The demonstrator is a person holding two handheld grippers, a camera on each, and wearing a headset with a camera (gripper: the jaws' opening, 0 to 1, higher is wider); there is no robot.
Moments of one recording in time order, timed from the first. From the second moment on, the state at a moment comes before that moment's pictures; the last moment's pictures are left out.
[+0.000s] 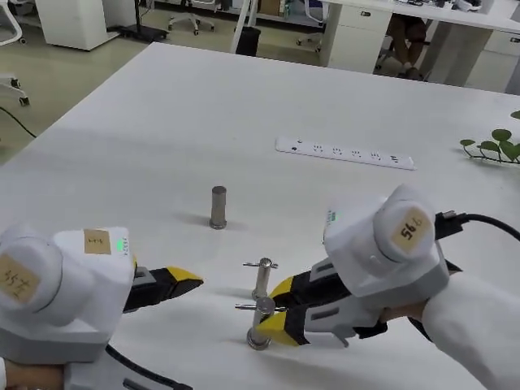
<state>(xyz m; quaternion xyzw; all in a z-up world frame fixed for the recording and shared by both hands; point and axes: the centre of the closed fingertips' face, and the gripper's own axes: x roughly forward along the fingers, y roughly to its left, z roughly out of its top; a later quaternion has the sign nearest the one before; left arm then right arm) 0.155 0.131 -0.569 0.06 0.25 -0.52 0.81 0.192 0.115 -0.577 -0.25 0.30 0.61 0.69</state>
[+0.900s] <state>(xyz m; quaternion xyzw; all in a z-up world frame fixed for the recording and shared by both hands) 0.159 0.138 -0.572 0.07 0.26 -0.50 0.82 0.212 0.082 -0.562 -0.22 0.29 0.59 0.72</state>
